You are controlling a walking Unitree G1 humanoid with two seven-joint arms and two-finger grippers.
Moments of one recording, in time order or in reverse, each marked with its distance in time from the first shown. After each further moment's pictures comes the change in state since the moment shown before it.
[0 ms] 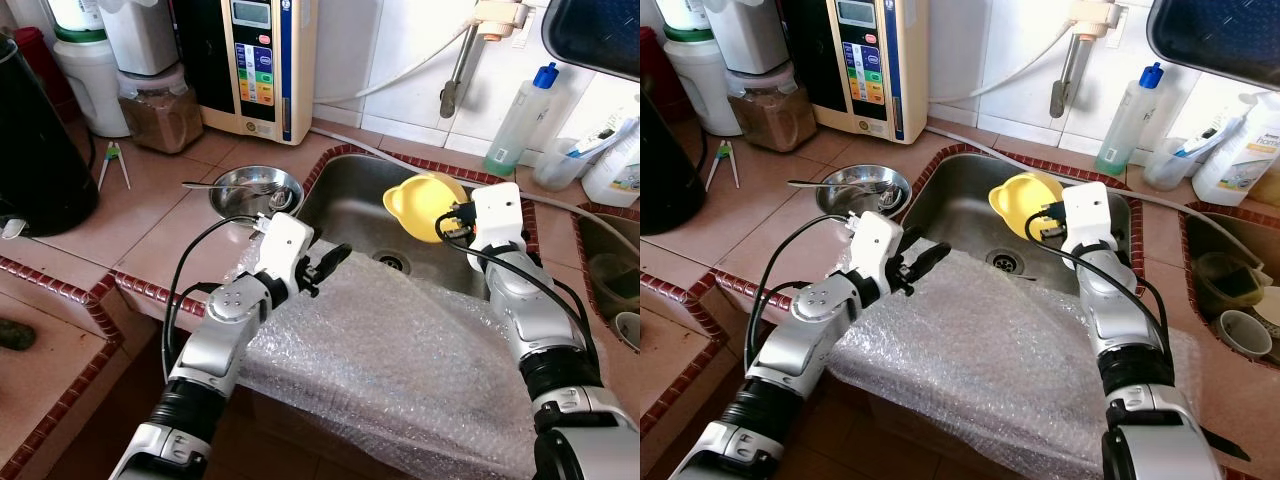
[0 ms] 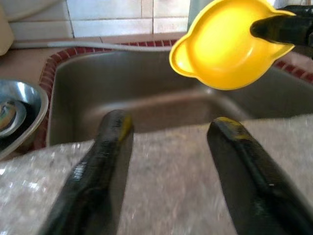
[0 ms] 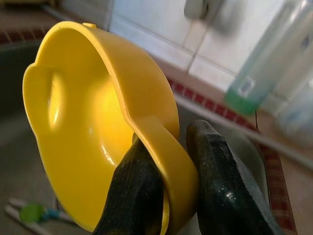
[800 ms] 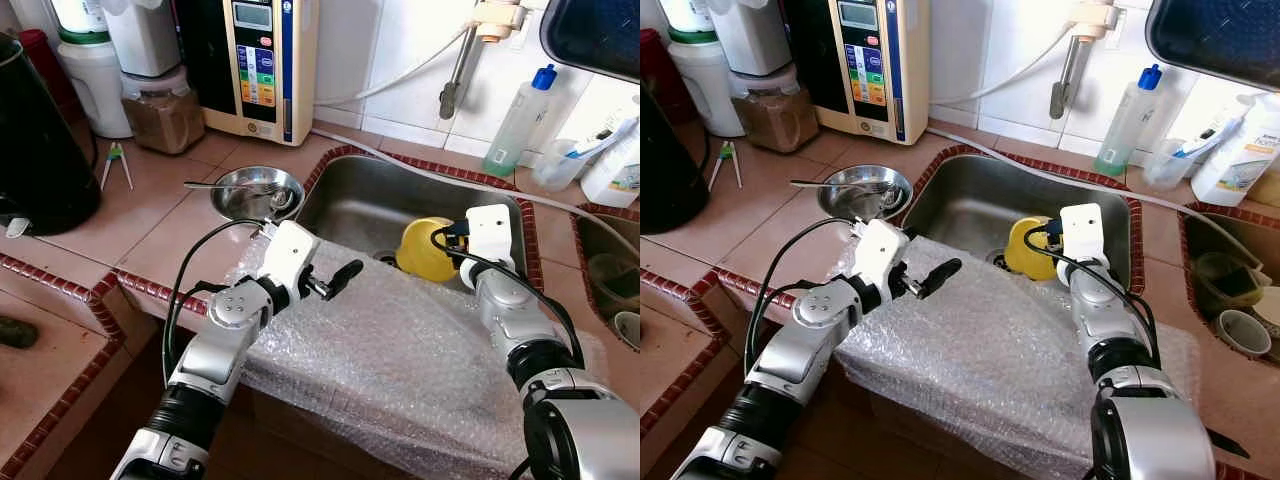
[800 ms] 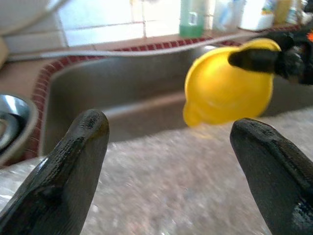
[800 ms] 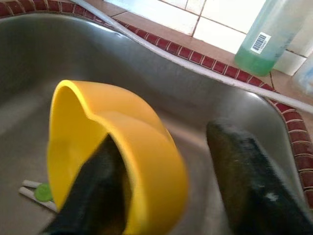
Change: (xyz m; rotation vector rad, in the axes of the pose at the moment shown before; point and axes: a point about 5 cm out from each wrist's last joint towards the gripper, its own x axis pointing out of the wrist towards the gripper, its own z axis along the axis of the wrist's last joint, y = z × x) left arm 0.004 -0.007 0.006 0.050 -0.018 0.006; right arm 0.005 0.013 -0.019 0.096 0.065 -0.010
